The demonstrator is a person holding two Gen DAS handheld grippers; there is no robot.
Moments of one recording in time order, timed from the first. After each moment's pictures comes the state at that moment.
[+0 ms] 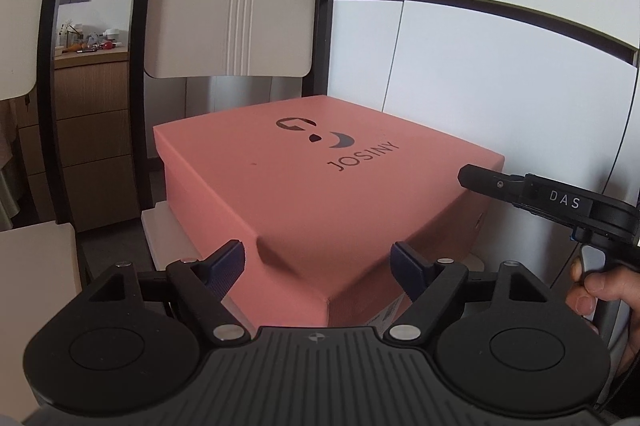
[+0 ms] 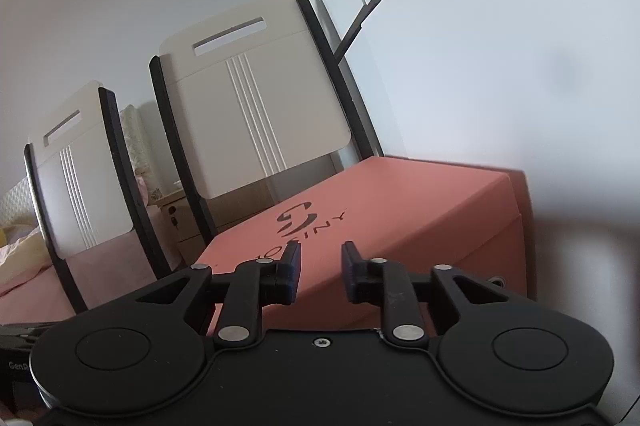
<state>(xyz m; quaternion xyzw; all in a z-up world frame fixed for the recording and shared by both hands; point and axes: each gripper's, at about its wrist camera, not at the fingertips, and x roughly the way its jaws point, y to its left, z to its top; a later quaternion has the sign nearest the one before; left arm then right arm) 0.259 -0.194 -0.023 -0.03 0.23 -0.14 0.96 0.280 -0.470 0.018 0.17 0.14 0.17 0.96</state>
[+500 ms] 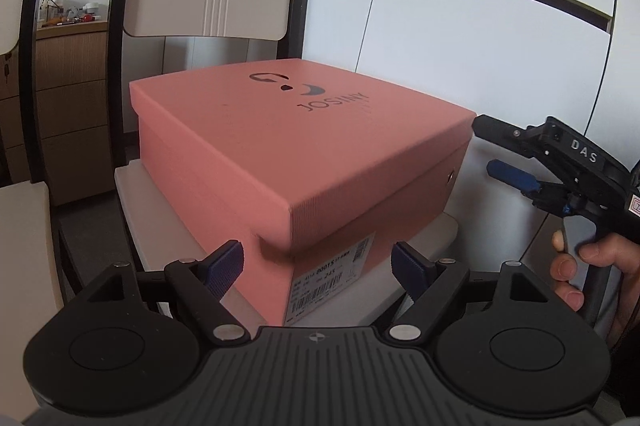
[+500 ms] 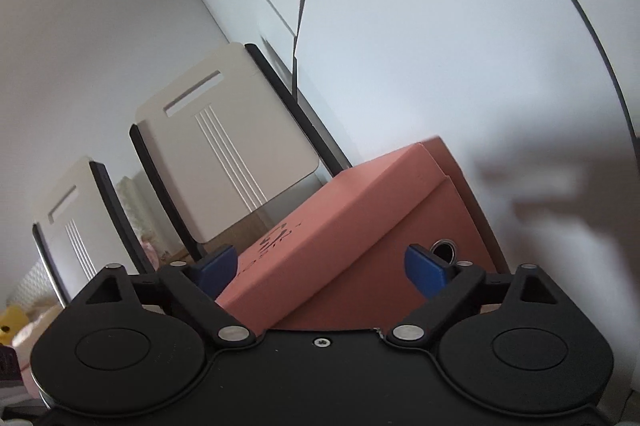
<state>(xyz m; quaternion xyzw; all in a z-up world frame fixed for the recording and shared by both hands) 0.241 -0.204 -0.054 -0.04 0.26 -0.18 0.95 0.254 -0.521 -0.038 0.31 0.09 0.16 0.93</state>
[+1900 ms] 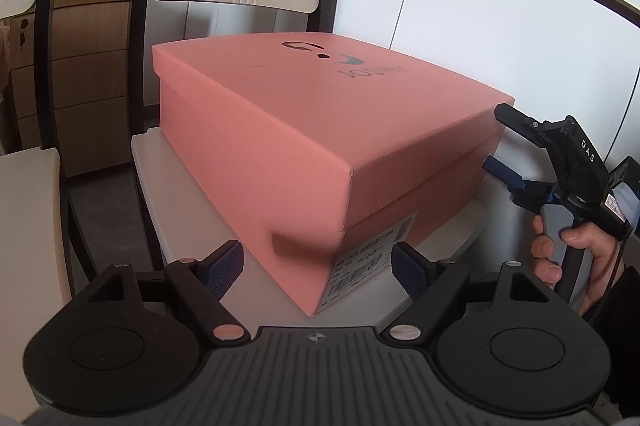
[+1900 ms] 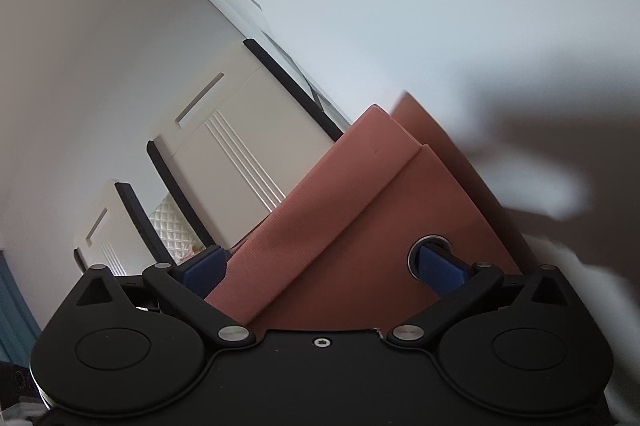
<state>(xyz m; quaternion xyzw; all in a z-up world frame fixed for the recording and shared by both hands) 0.255 -0.188 -0.074 -0.06 0.29 -0.16 0.94 0.315 -0.550 -0.085 0.36 0.10 0.25 0.89</state>
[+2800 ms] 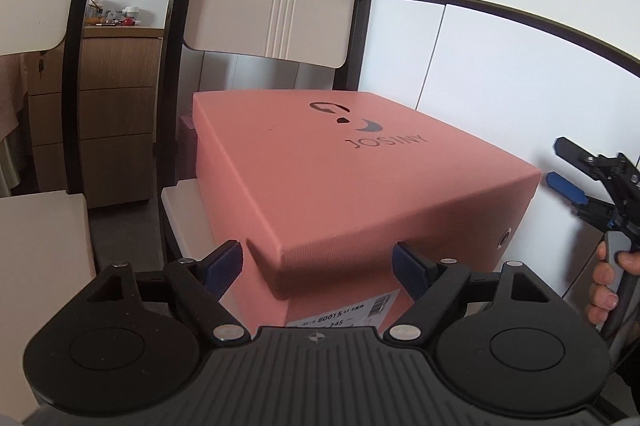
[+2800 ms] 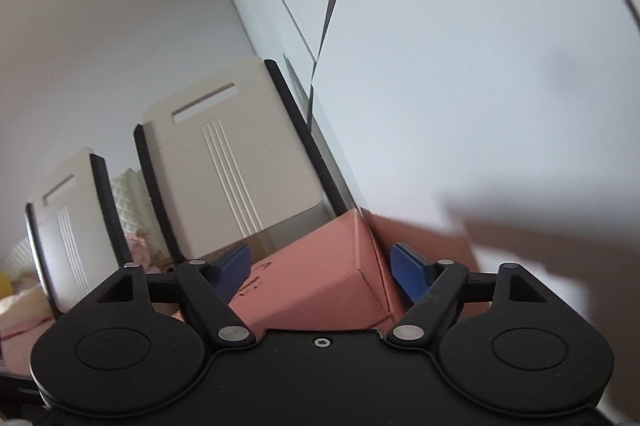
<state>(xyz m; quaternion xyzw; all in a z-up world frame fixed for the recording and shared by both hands) 0.274 -0.152 -0.050 -0.07 0.23 -0.14 0.96 0.288 -0.527 -0.017 0.21 0.07 0.15 0.96</state>
